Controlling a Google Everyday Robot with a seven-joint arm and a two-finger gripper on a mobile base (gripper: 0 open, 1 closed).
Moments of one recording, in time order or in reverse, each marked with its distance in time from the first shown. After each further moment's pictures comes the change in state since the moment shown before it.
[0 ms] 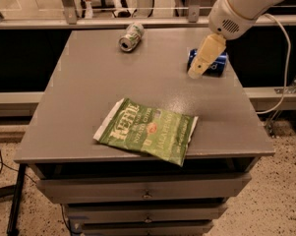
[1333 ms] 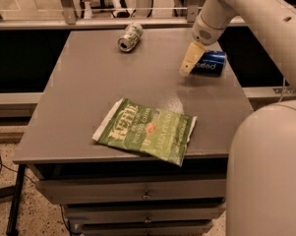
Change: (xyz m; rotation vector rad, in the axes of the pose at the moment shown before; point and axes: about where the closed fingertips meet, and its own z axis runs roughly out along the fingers) arm 0.018 -0.081 0.122 -0.028 0.142 0.091
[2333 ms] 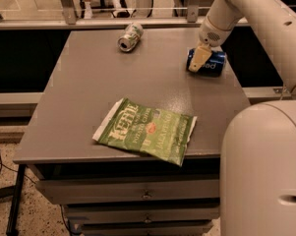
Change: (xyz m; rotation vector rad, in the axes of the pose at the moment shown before) arm 0.023 -0.010 0.008 -0.059 0.005 -0.085
